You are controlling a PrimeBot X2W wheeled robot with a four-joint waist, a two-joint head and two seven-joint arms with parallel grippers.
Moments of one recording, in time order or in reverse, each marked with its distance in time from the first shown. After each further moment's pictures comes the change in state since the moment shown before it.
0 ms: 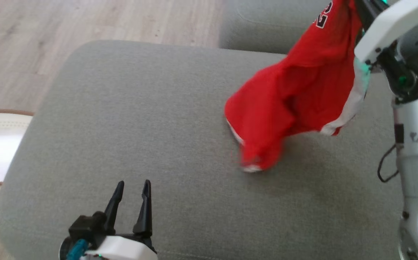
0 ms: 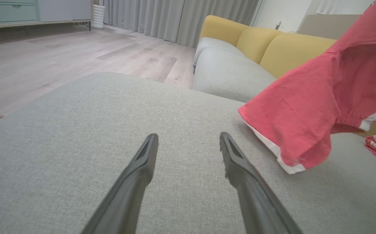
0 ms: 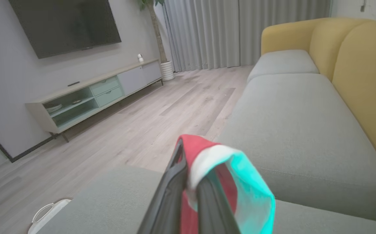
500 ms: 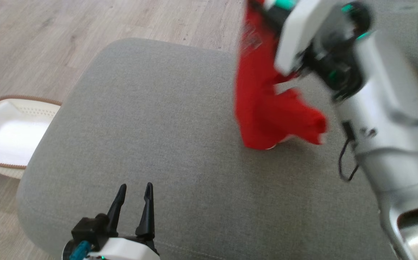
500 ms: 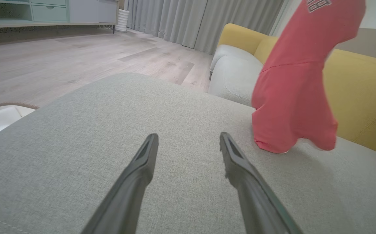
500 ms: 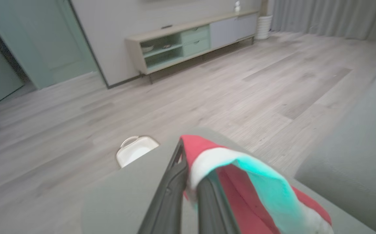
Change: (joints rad) left arm 0.008 0.000 -0.024 0.001 -0.019 0.025 0.000; right arm -0.143 0.047 0.358 0.053 0.215 0.000 0.110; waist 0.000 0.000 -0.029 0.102
